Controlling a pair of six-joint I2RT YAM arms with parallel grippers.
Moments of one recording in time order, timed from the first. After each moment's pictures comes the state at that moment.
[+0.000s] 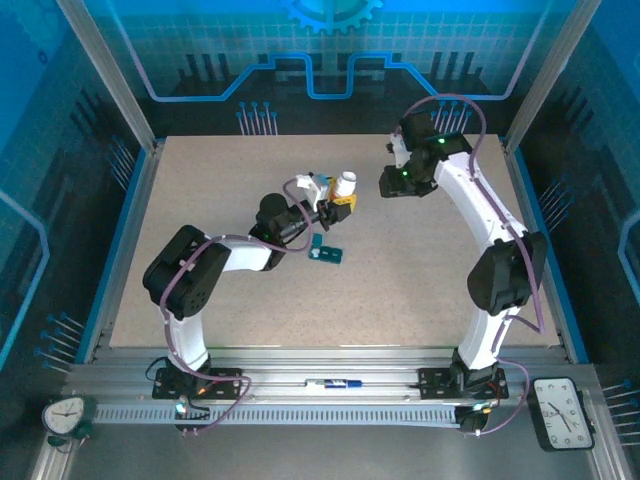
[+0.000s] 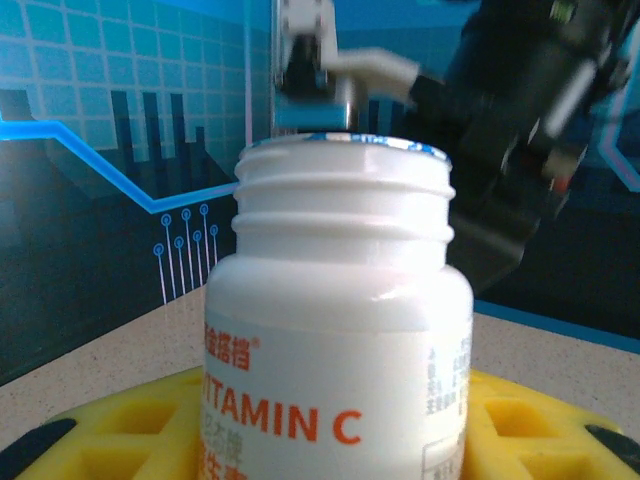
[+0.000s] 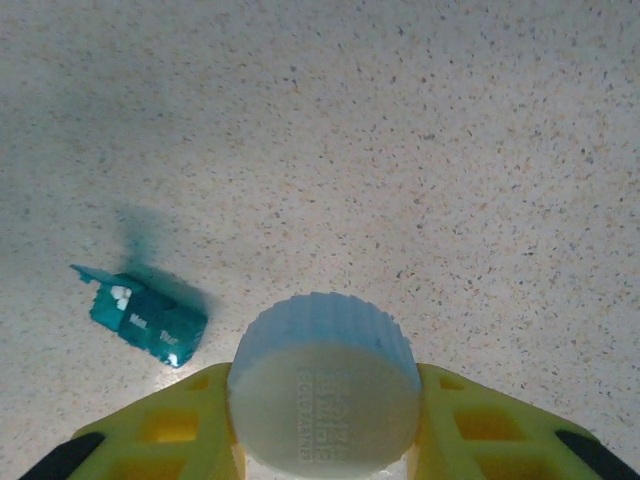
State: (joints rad) left arm -0.50 1.88 0.92 1.14 0.49 -0.12; right arm 0.29 1.83 1.87 -1.18 -0.12 0.15
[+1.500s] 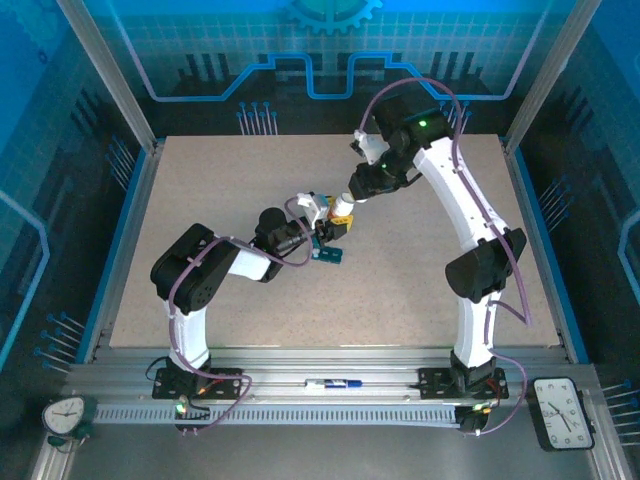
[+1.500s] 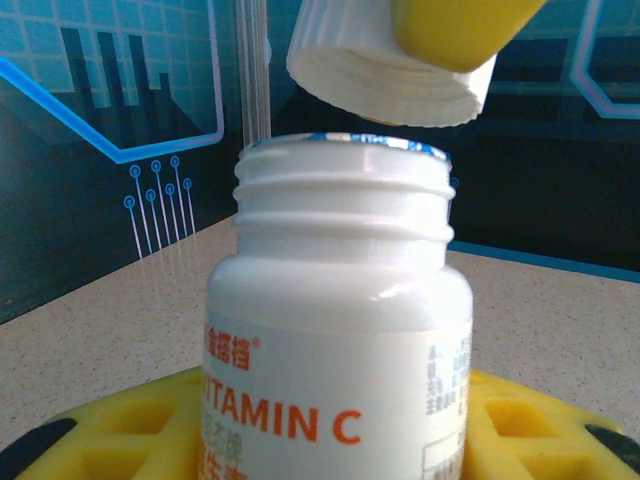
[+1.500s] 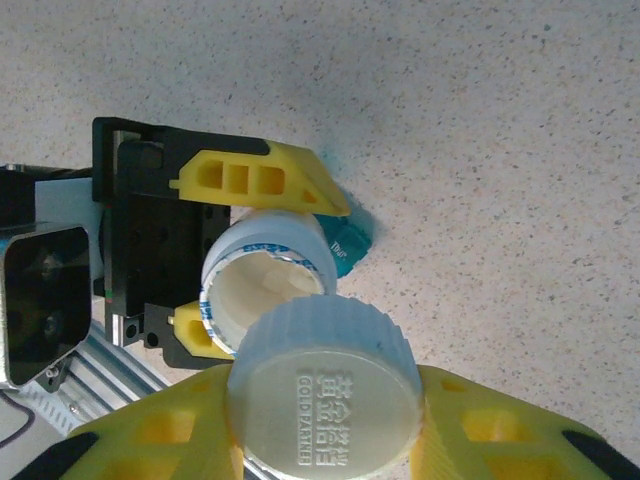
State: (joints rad) left arm -0.51 1.94 0.80 1.25 0.55 -0.05; right arm 0.42 1.99 2.27 -1.53 -0.33 0.03
